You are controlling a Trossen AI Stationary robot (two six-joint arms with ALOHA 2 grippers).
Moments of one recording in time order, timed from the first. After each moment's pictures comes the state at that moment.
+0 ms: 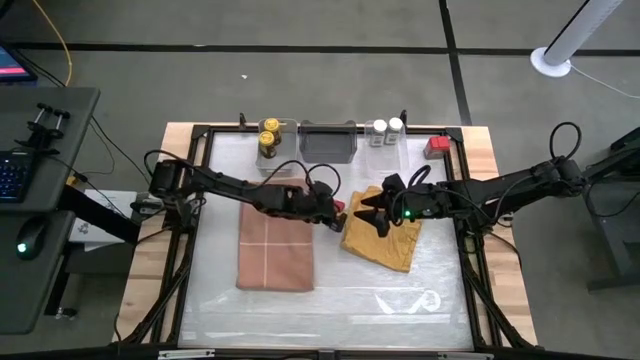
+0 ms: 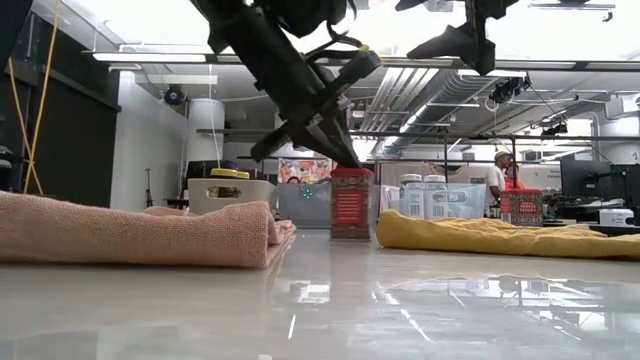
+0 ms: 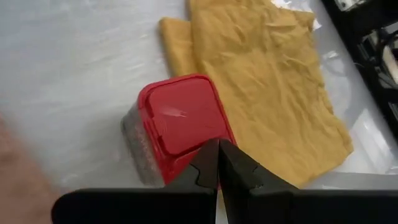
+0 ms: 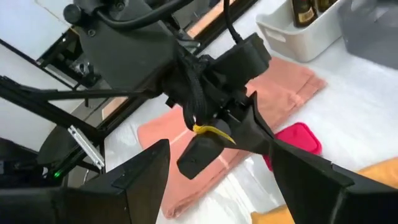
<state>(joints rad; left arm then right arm) -0.04 1.87 1.24 -0.23 -0.24 -1.02 0.20 1.13 0.86 -0.18 0.31 0.78</state>
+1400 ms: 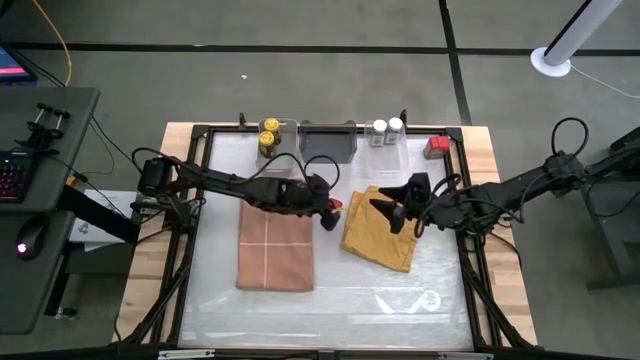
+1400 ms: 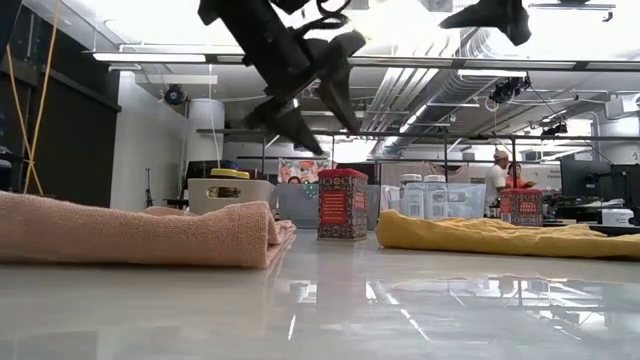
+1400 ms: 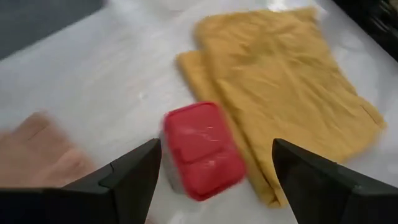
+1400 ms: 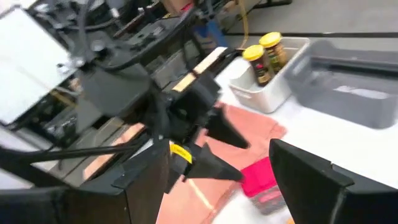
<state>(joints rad) -0.04 1.78 1.27 -0.38 -0.31 -0.76 0.37 1.02 0.86 -0.23 0.74 0.84</state>
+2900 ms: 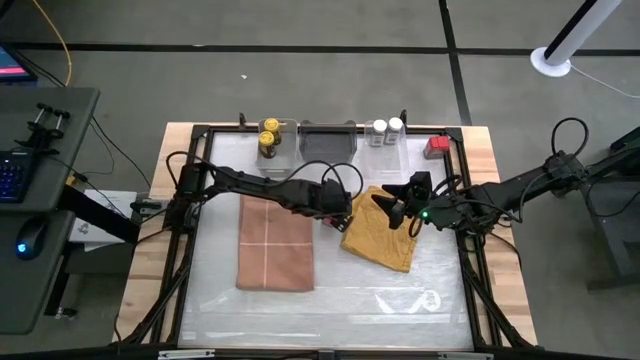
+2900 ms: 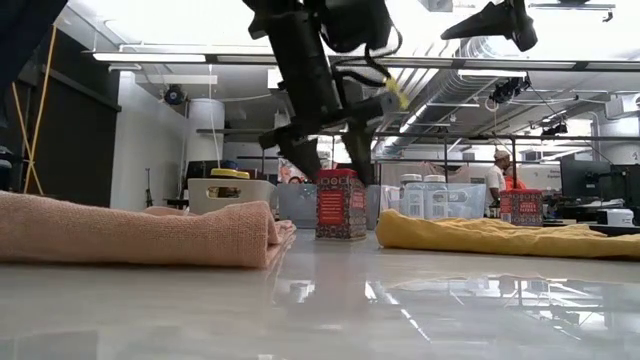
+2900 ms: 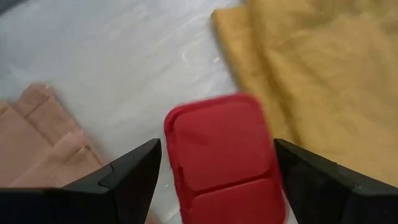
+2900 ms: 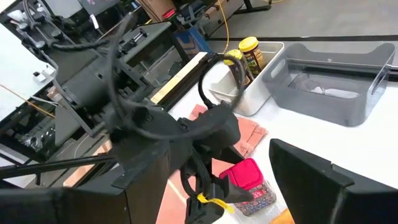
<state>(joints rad) -0.02 2.07 1.59 -0.71 -0.33 -0.85 0.37 1.02 0.86 -0.28 0.80 0.89</state>
